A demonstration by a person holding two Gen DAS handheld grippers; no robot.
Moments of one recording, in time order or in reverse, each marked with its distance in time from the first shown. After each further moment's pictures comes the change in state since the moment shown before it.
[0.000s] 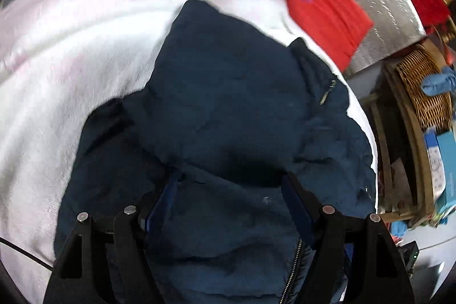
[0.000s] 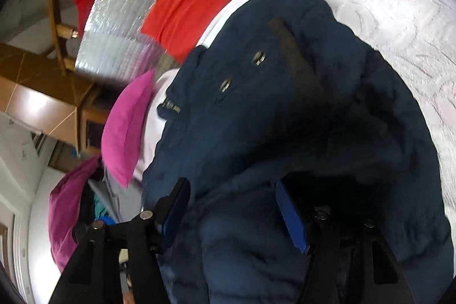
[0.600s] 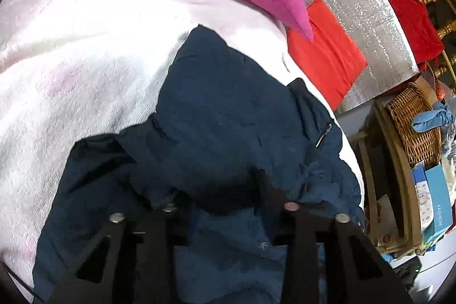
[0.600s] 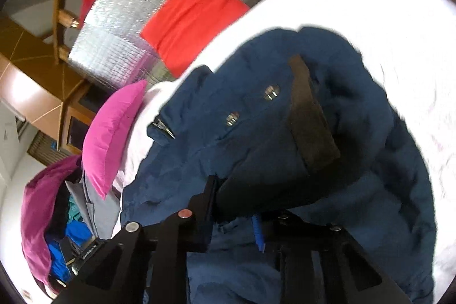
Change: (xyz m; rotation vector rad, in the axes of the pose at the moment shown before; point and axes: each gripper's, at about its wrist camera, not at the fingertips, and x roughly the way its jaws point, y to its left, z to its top) left arm 0.001 0.013 0.015 -0.071 -0.195 -0.093; right arm 0.006 0.033 0.025 -0.159 -0.108 -0.094
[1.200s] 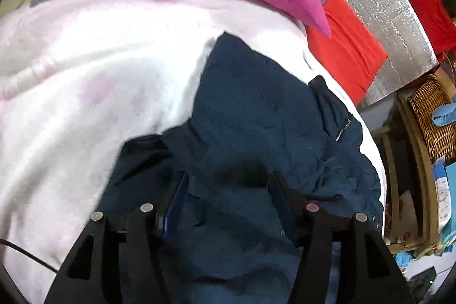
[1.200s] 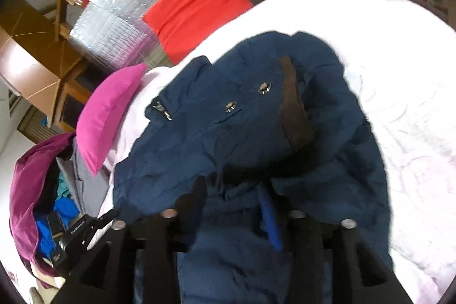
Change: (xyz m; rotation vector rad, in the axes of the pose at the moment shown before) left arm -0.039 0.004 0.004 0.037 0.019 0.175; right arm -0.043 0.001 -0.006 -0.075 0.068 -0.058
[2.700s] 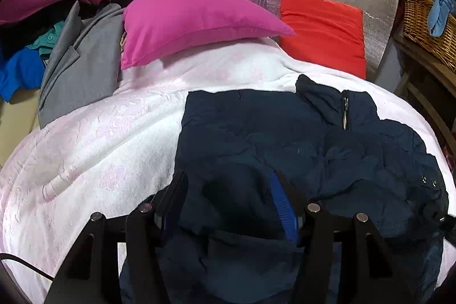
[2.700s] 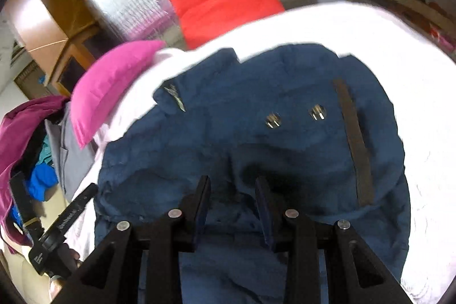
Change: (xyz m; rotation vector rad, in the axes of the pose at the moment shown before) left arm 0.003 -0.069 -0.021 0.444 -0.235 0.239; right arm 0.040 0.041 0.007 -0.193 0.052 -0.084
